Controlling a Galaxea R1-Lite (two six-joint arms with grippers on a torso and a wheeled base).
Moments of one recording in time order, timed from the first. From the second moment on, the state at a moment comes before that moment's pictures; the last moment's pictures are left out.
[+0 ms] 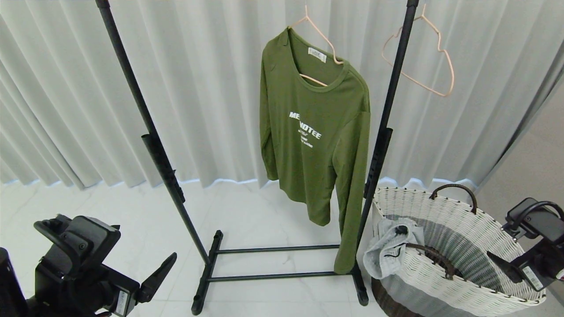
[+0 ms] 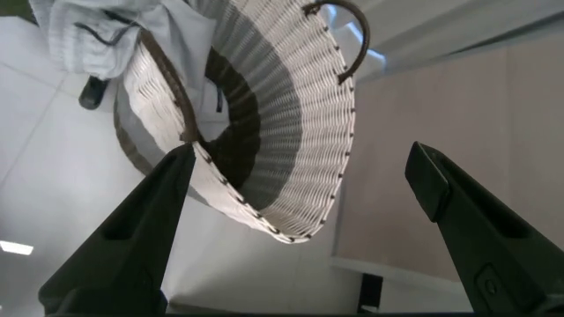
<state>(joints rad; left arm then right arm) -0.32 1.19 -0.12 -0.78 0.16 0.40 0.15 1.27 -0.33 -0.48 -0.20 -0.60</state>
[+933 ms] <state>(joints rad) -0.32 1.22 -0.16 -0.77 0.16 0.40 0.16 1.38 -0.33 -0.48 -0.06 -0.59</state>
